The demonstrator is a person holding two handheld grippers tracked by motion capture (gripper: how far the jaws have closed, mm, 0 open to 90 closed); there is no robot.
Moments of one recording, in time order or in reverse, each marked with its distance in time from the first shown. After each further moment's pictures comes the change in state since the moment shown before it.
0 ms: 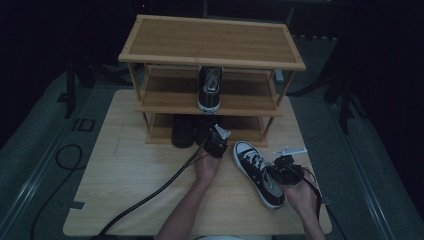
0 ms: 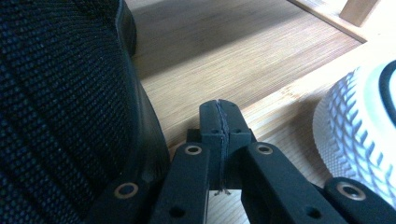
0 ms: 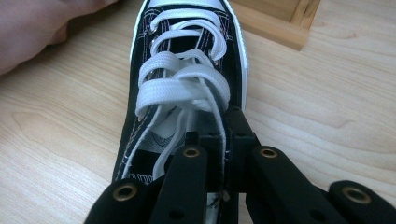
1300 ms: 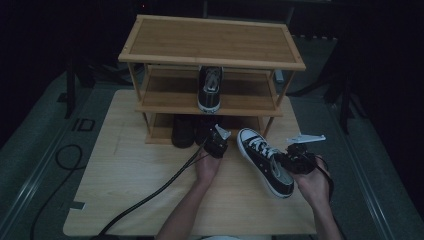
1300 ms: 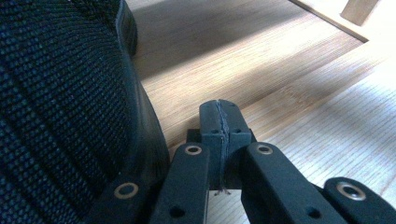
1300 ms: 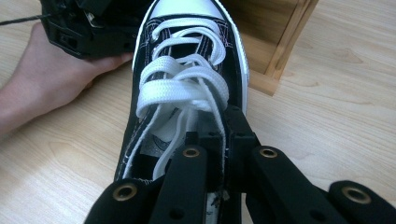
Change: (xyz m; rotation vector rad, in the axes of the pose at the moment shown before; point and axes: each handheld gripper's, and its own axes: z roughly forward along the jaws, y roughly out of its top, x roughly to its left) left arm -0.001 0.000 0.000 0.002 0.007 0.002; right arm -0.017 0.028 -0.042 -0.092 0.036 0.001
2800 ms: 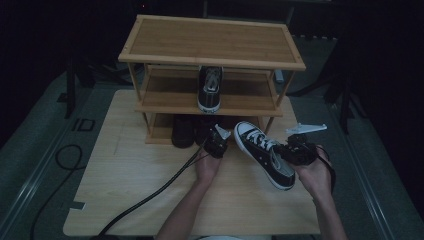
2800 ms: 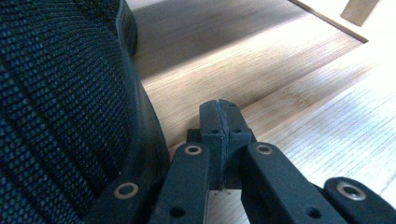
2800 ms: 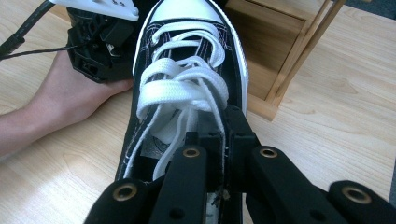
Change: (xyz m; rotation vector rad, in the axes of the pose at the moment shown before) left arm 0.000 0.000 0.000 -0.005 0.000 -0.008; right arm 0.001 0.027 -0.012 -0.018 0.023 -0.052
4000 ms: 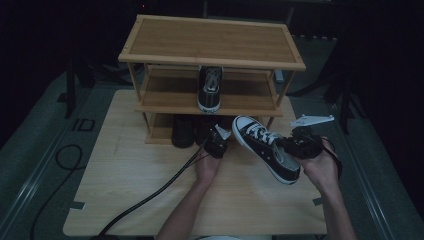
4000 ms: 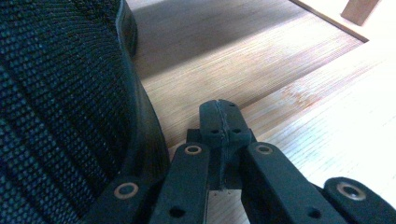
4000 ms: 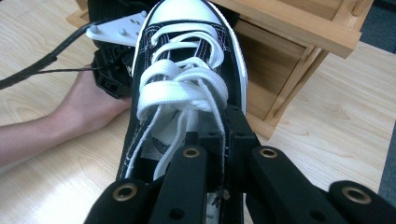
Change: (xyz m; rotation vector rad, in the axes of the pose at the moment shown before) left arm -0.001 0.000 0.000 -0.004 0.005 0.003; right arm -0.001 0.022 -0.023 -0.033 0.036 -0.055
